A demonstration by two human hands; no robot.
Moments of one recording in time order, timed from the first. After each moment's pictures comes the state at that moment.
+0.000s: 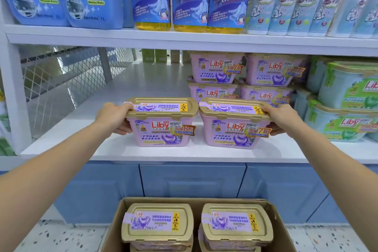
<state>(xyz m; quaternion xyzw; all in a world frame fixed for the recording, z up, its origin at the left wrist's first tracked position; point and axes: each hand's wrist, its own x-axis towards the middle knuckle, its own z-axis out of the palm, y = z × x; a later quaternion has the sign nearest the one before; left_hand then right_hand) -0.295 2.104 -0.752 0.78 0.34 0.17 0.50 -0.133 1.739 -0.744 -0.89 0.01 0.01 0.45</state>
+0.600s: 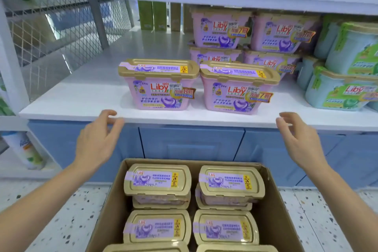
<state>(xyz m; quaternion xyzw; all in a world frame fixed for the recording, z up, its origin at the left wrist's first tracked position) -0.399 2.065 -0.850 0.88 0.26 0.26 0.29 -0.246 1.687 -0.827 -0.91 -0.12 -0.13 0.37</state>
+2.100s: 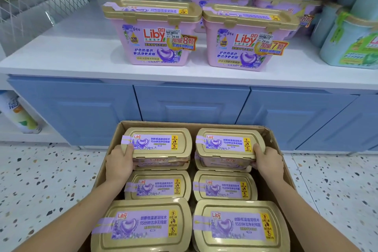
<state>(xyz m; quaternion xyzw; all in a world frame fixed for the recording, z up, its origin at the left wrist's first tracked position) -0.430 2.043 -1.058 0.77 0.43 0.12 0.46 -0.280 1.694 -1.013 -0.93 0.10 0.03 0.35</state>
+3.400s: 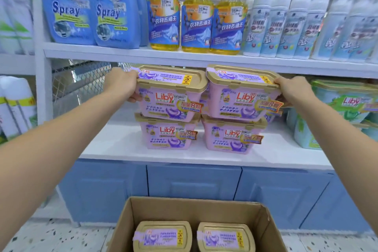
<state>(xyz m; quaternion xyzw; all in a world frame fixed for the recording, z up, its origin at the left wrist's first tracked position) -0.316 2.083 -0.647 0.77 0.29 0.31 0.48 -0.178 1.737 -0.636 -0.87 -0.02 -0.16 0.46</state>
